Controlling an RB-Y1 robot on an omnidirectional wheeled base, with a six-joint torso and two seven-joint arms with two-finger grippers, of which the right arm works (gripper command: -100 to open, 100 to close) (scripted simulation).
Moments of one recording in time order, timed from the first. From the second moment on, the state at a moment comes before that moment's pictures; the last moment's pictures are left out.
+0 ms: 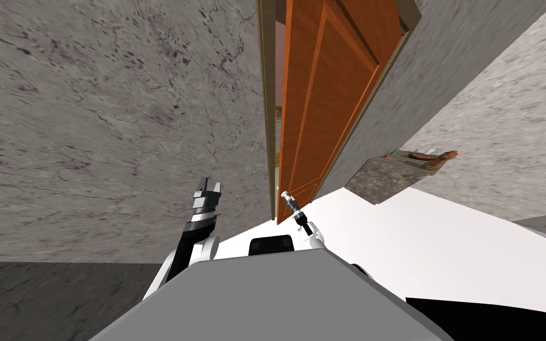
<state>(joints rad) -0.06 -0.09 -0.04 -0.79 0.41 -0.87 0.81</state>
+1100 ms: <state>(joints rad) -0.07 -0.10 -0.03 -0.77 0.33 -0.89 0.71</state>
